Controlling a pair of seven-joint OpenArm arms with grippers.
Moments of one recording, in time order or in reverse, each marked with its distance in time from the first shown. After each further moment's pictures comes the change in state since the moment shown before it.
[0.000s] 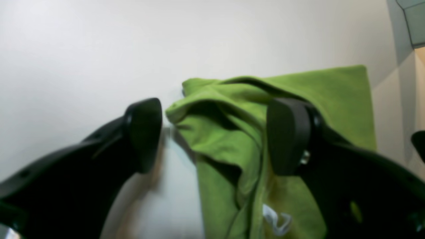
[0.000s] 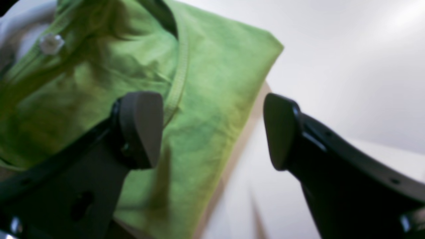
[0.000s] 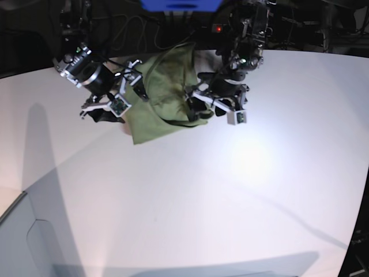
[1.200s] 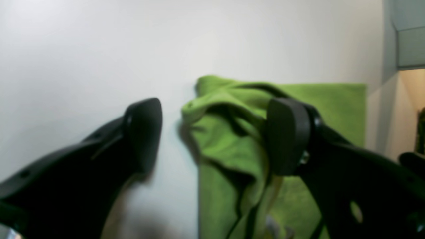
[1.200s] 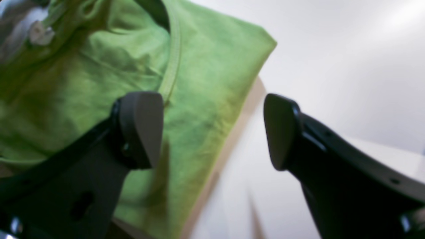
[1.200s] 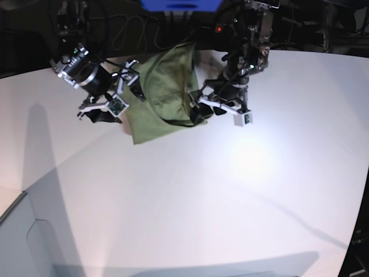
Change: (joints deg) left arm -1.6 -0.5 -3.3 -3.7 -10.3 0.0 0.3; right arm 0.1 1.4 0.0 0.0 0.0 0.0 0.0
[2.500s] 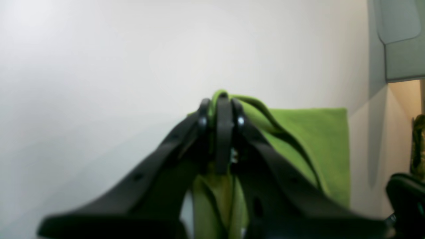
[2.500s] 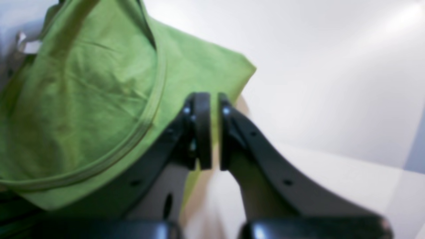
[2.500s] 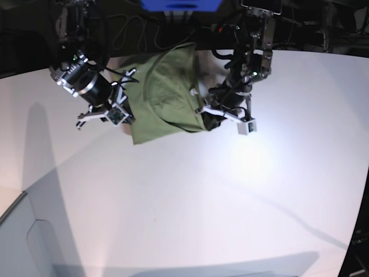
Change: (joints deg) left arm -3.0 -0.4 -0.6 0.0 -0.2 0.0 0.2; right arm 3.7 -0.2 -0.1 0.0 0.0 0.0 -0.1
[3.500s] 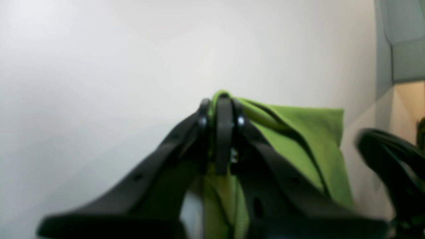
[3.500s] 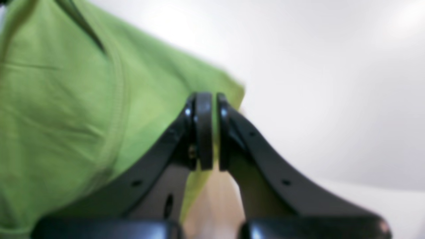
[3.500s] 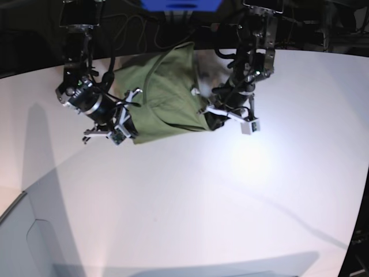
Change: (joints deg) left arm 0.7 -0.5 -1.3 0.1 -0.2 0.0 0.0; right arm 8.6 -1.6 -0.2 -11.5 0.2 0.0 0.6
